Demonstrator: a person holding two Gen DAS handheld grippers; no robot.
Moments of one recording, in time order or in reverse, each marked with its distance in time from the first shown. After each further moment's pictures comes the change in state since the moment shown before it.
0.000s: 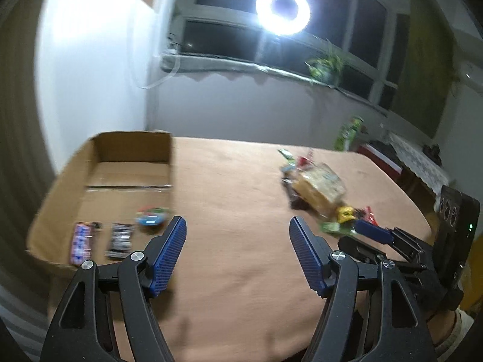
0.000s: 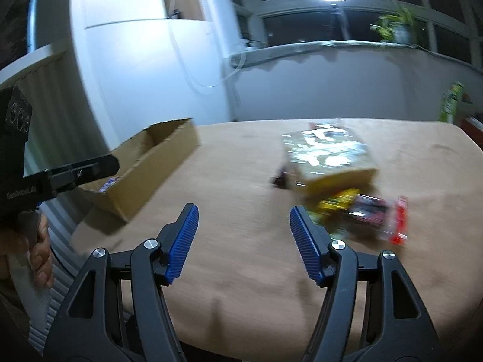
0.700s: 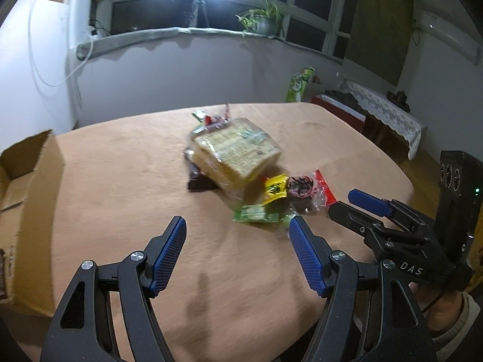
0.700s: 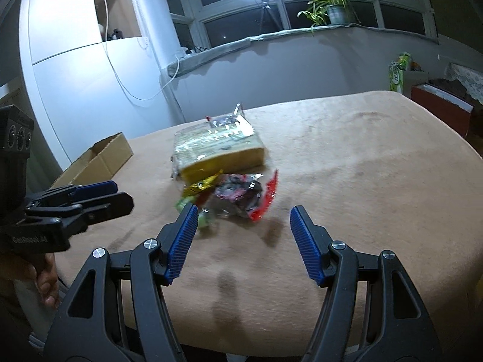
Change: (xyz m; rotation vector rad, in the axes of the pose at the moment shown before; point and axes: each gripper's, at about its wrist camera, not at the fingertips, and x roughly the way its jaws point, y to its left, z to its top) left arm 0.077 -0.103 -0.011 0.175 0.158 -0.159; right arm -0.031 -0.096 -0.023 0.144 -0.009 -0.156
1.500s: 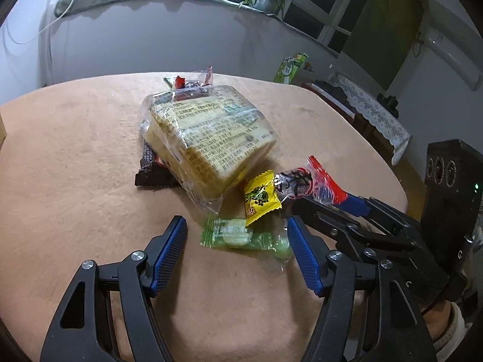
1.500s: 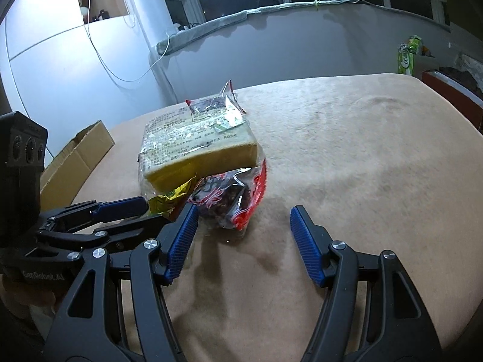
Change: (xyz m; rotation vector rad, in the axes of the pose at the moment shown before) left arm 0.060 0.013 0.009 -0.112 0.096 -0.157; right arm 0.062 -0.012 0.024 -0.005 0.124 0.001
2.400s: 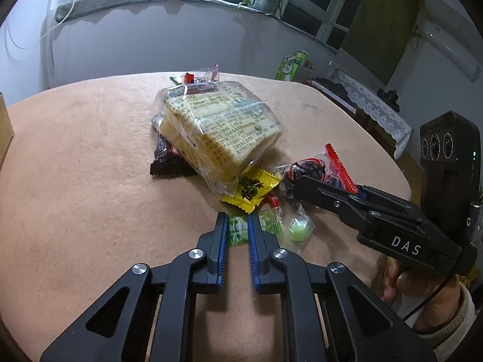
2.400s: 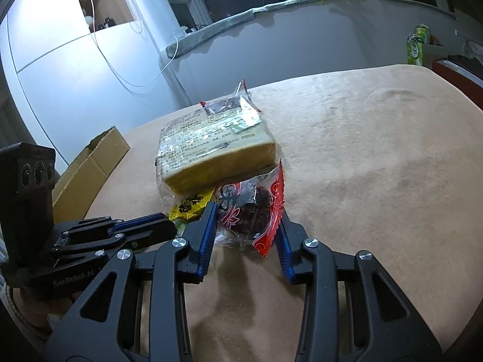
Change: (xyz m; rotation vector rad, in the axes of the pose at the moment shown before) left arm -0.009 0.011 -0.011 0.029 0.001 0.017; right arm -0.002 -0.001 -0.001 0.054 -0.006 0.082
